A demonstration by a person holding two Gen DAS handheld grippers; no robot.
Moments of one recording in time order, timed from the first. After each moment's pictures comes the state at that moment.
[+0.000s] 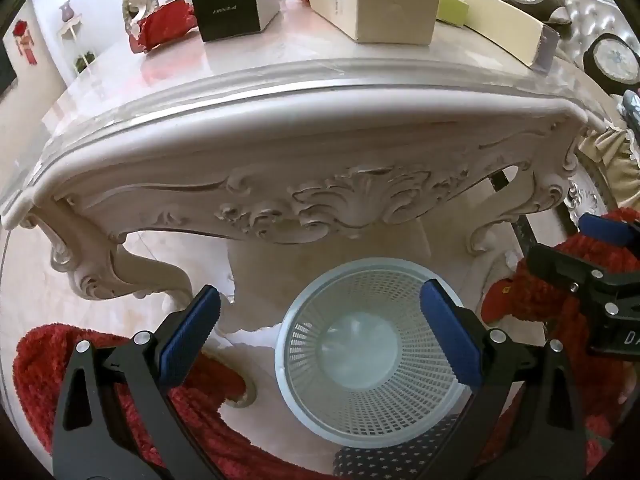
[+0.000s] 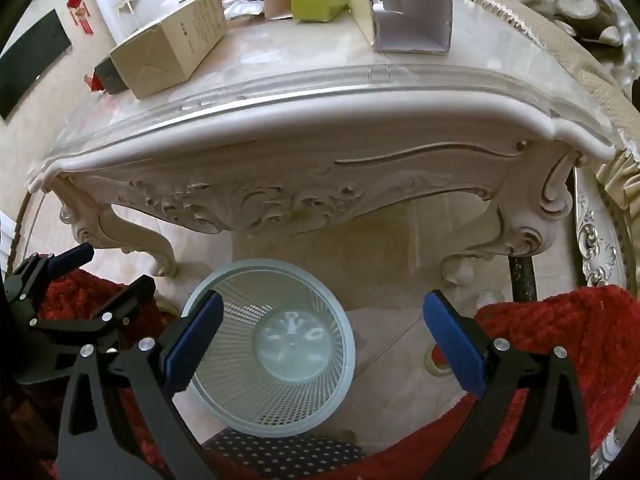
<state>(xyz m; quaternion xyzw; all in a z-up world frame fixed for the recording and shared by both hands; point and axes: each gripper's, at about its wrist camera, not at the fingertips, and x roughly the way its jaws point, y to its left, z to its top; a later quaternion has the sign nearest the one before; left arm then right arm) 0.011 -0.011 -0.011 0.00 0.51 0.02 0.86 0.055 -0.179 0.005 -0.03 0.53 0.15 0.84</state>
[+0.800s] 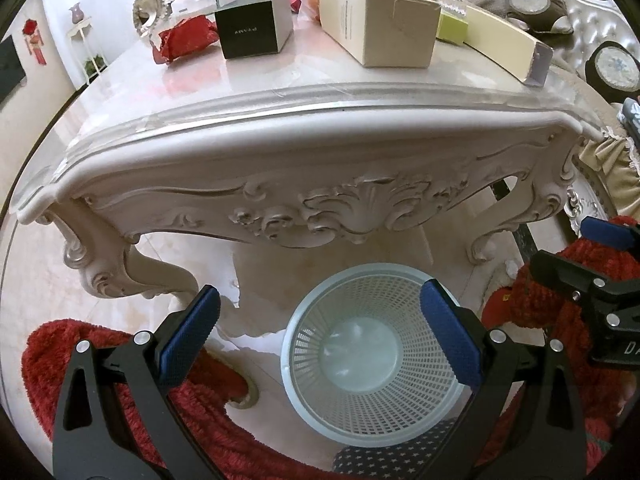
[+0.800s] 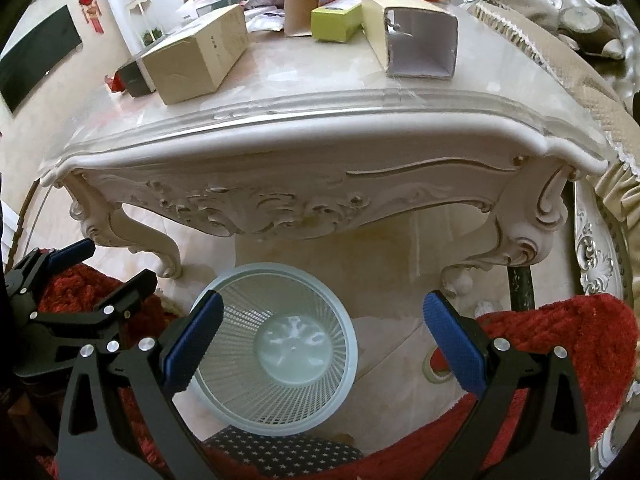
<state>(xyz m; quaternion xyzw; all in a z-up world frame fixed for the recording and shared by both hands) 0.001 -0.007 0.003 0.00 0.50 0.04 0.87 0.042 -0.175 0.019 -0.04 0.51 0.16 0.85</state>
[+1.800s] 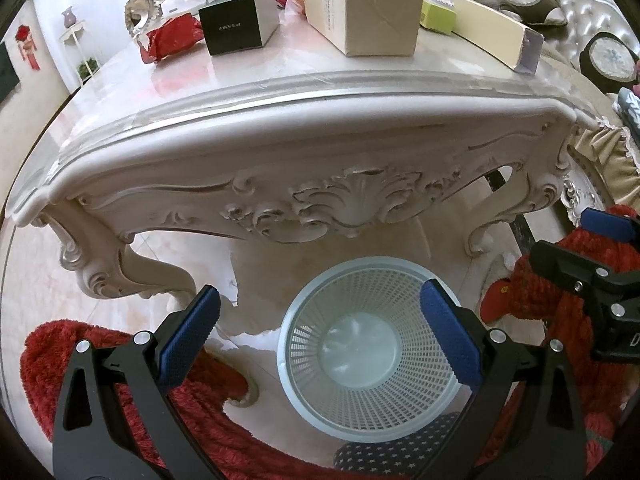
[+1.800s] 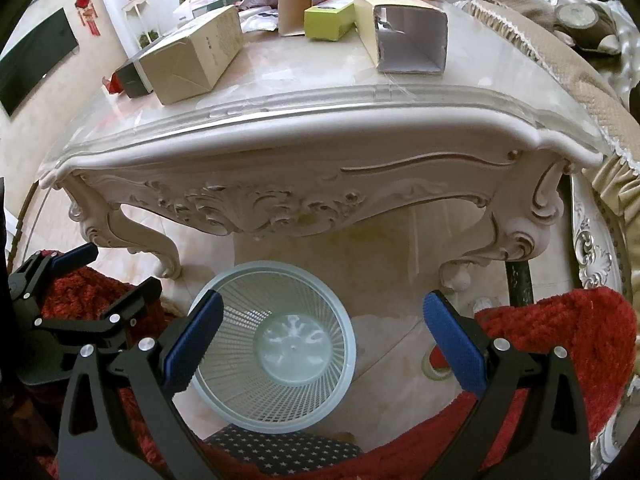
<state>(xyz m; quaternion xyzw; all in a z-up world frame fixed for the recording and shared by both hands) -0.001 -0.014 0.000 0.01 0.50 0.02 0.86 0.040 -0.176 0.018 -0.03 0.51 0.15 0.85</state>
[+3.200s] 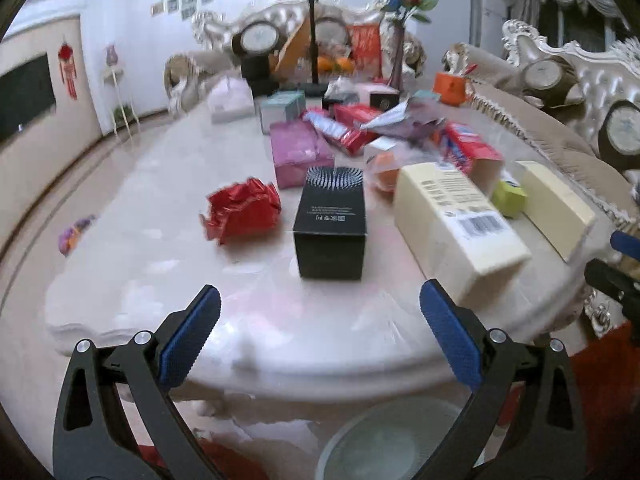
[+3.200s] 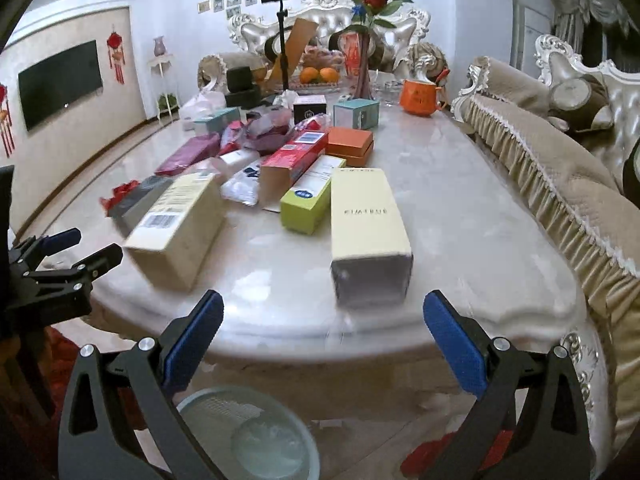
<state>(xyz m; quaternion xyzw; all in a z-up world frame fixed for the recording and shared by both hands) 0.079 0.044 0.066 -0.02 0.36 0.07 0.93 0.116 -0.179 0.083 -0.04 0.35 0.17 0.92</state>
